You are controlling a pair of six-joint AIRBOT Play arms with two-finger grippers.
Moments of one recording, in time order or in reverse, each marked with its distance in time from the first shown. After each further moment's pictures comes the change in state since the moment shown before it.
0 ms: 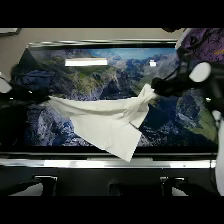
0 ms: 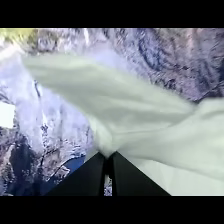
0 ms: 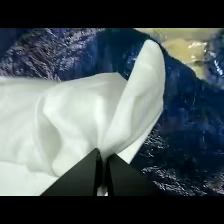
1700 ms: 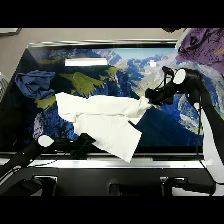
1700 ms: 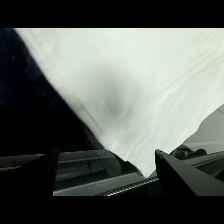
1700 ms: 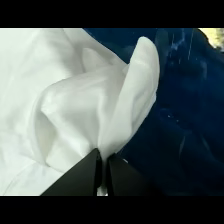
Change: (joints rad) left arm -0.496 0.303 -0.877 -0.811 0.417 -0.034; right arm 0.000 -0.138 -0.002 0.000 0.066 -0.017
